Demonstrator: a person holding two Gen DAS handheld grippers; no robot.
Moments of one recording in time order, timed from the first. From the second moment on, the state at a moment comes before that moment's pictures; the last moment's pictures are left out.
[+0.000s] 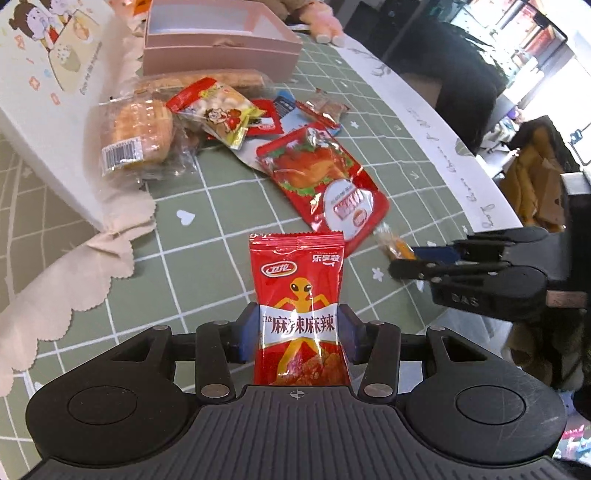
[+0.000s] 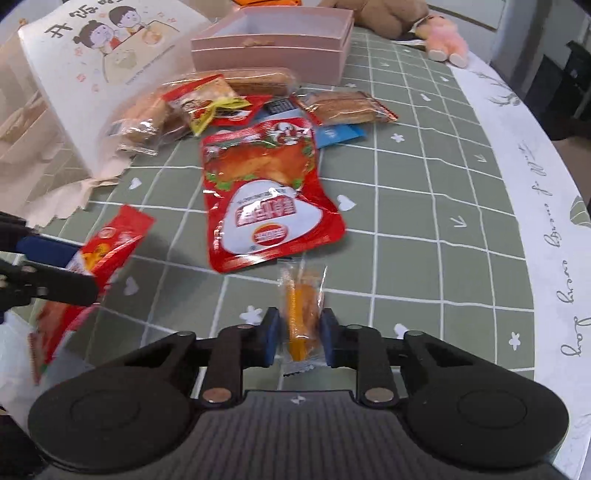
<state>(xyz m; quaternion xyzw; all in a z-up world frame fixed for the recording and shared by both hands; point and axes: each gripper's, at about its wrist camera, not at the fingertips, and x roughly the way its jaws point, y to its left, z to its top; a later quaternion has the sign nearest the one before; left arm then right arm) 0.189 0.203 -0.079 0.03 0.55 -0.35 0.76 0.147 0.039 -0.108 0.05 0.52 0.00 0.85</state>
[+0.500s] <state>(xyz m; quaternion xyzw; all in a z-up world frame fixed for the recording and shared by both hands) 0.446 0.145 -0.011 -0.14 0.43 -0.26 0.85 0.239 0.001 0.030 0.05 0.38 0.05 0.92</state>
